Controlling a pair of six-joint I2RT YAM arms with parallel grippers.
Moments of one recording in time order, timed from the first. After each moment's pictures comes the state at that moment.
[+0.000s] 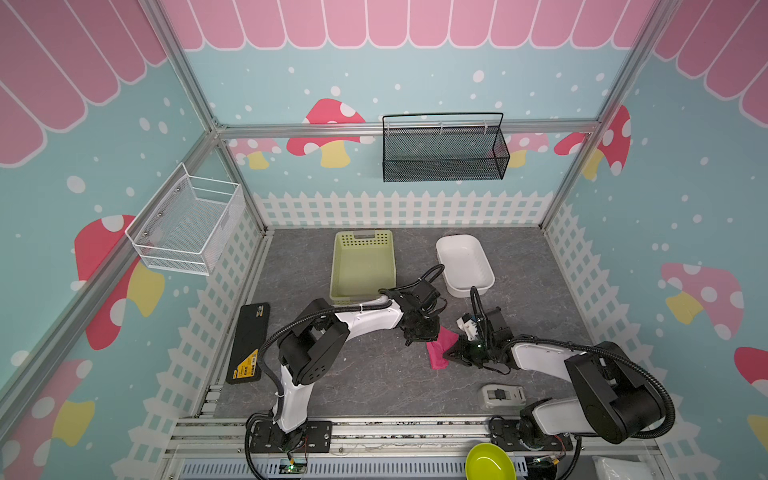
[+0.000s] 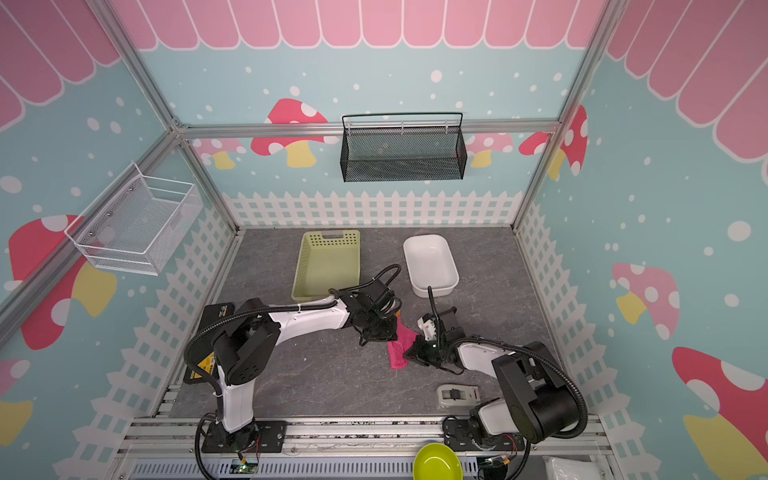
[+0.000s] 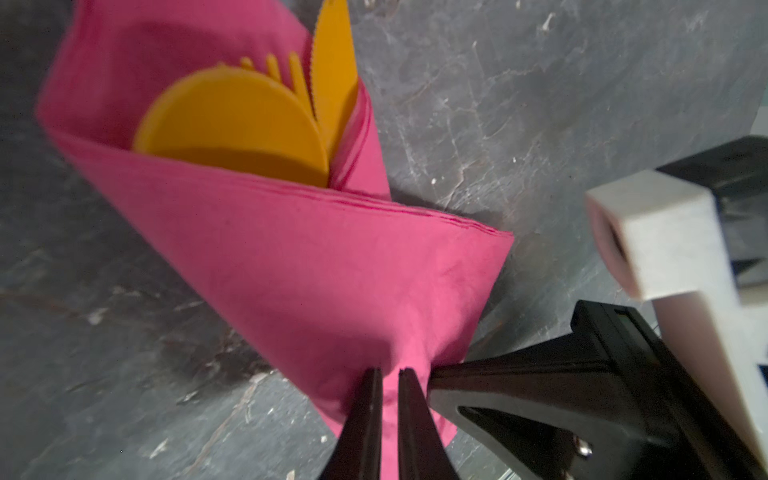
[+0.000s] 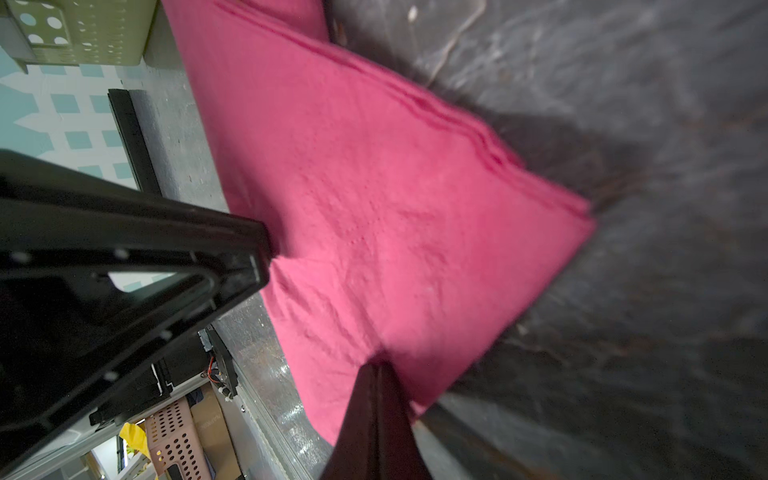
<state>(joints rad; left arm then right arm) -0.85 1.99 1.34 -0.49 0.32 -0.76 0.39 1.40 0.40 -0.04 -0.63 0.69</state>
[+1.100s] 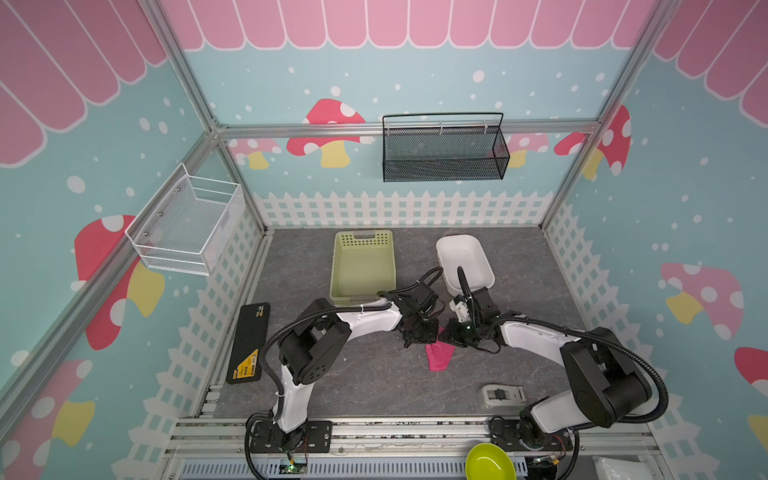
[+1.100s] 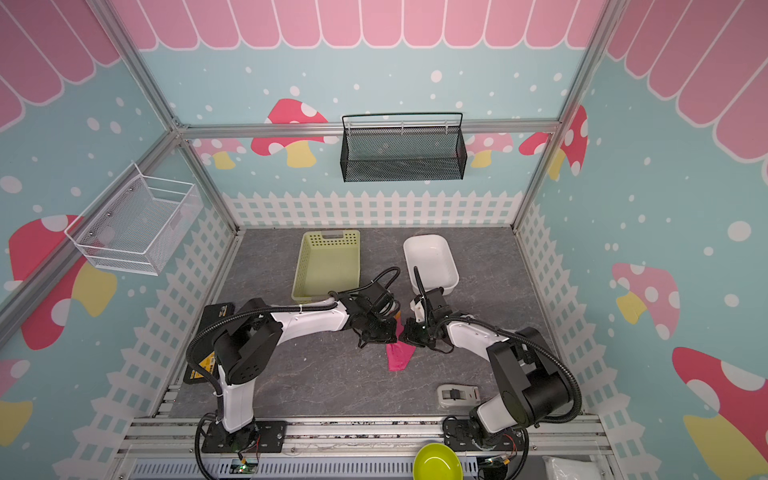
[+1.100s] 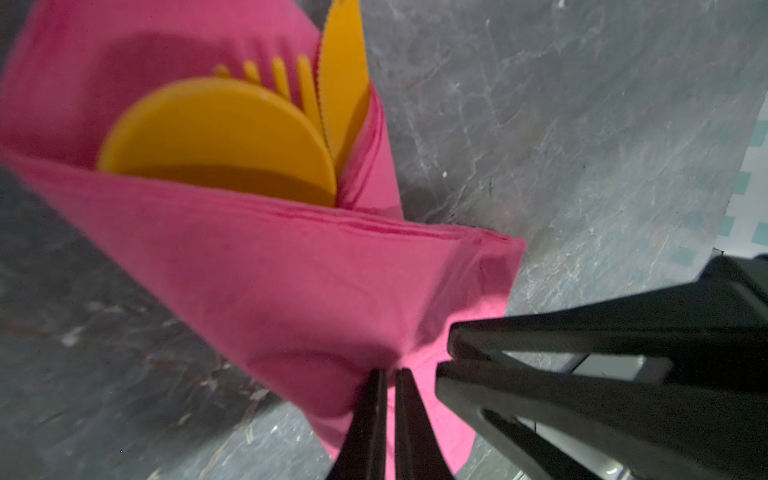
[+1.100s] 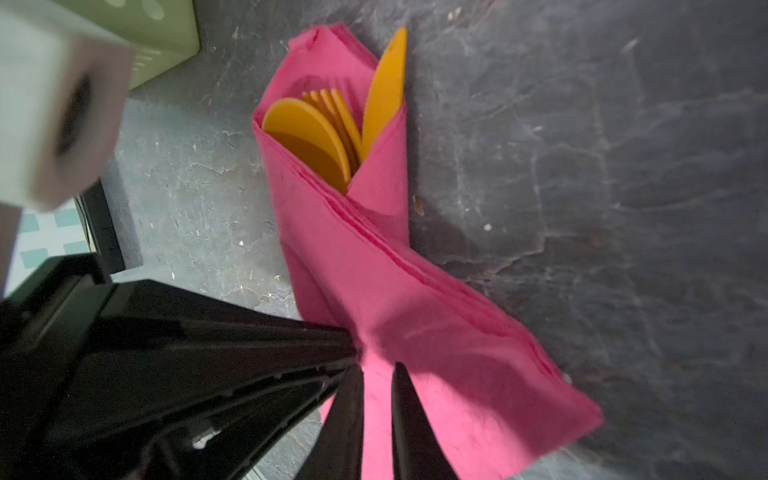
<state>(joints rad) -0.85 1.99 1.31 -0.45 0.34 -0.74 0.43 1.51 0.68 -0.26 -0.47 0.58</state>
